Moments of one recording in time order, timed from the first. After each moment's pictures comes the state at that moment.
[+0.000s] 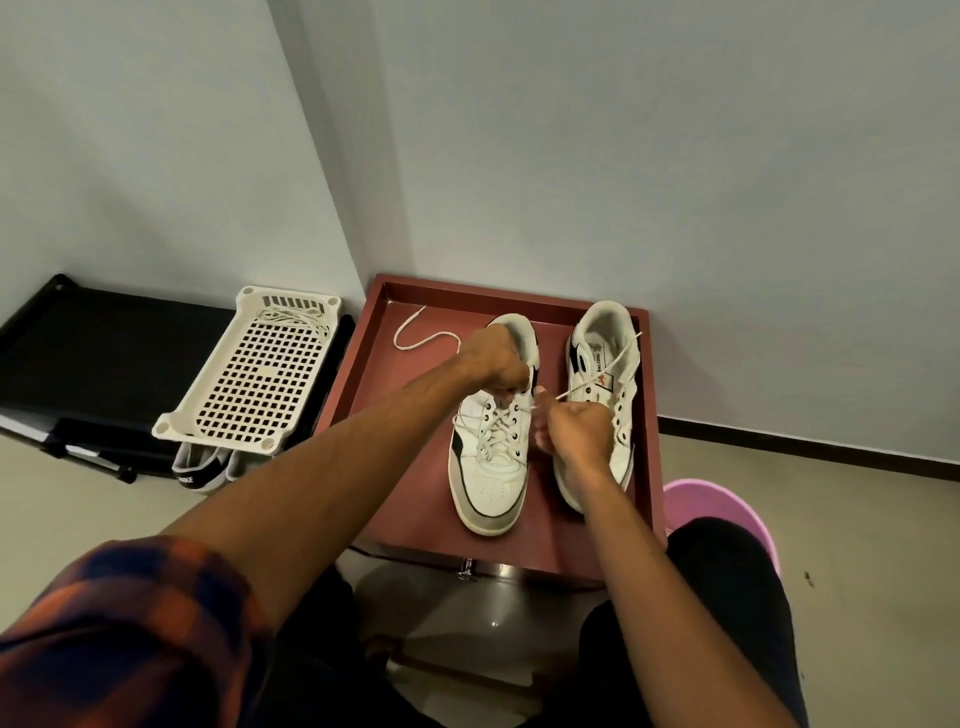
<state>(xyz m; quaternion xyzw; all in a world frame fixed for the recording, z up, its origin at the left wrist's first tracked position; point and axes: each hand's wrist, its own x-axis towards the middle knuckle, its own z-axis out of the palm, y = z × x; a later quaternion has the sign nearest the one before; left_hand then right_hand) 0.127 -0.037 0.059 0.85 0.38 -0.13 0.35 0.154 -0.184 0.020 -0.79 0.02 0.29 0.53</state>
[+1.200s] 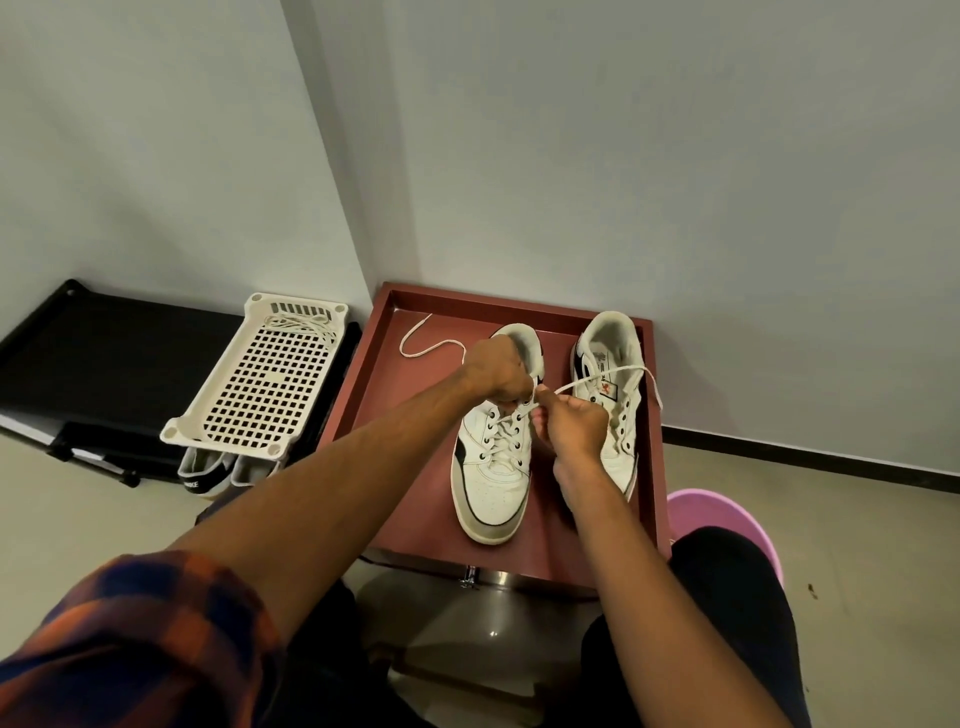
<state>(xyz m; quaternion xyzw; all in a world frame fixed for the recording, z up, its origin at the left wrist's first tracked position) 0.121 -0.040 0.065 0.87 0.38 -0.12 0.29 0.160 -0.160 0.009 -0.73 0.06 0.30 0.62</state>
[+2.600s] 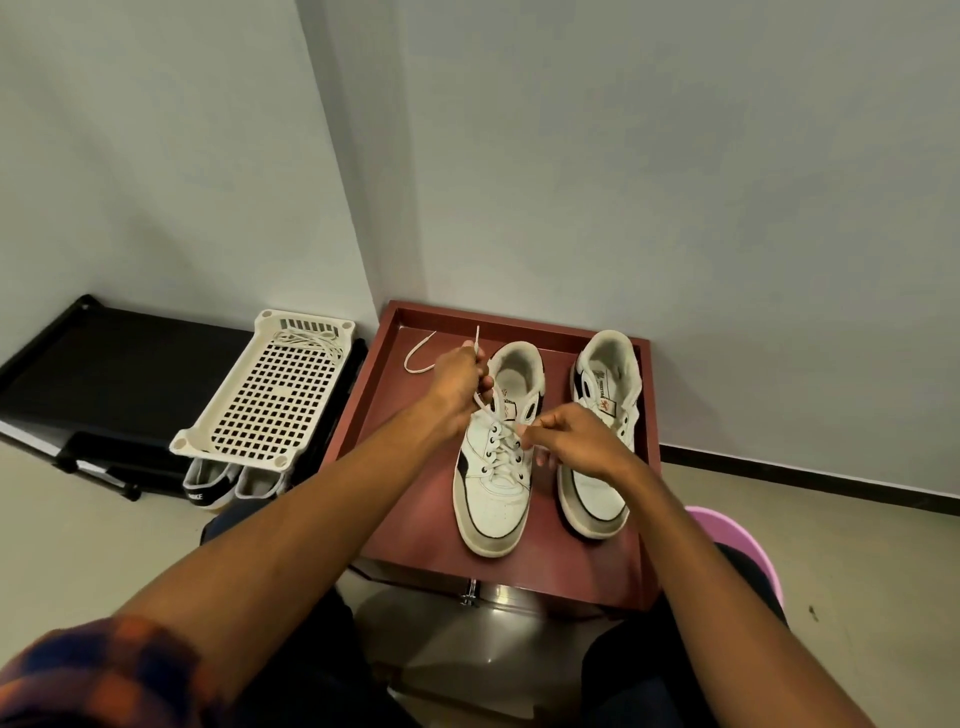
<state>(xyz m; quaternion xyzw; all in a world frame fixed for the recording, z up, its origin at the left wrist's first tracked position) 0.089 -0.033 0.065 0.38 0.47 0.21 0.76 0.186 -0.187 0.048 -0.77 -0.39 0.40 0.32</state>
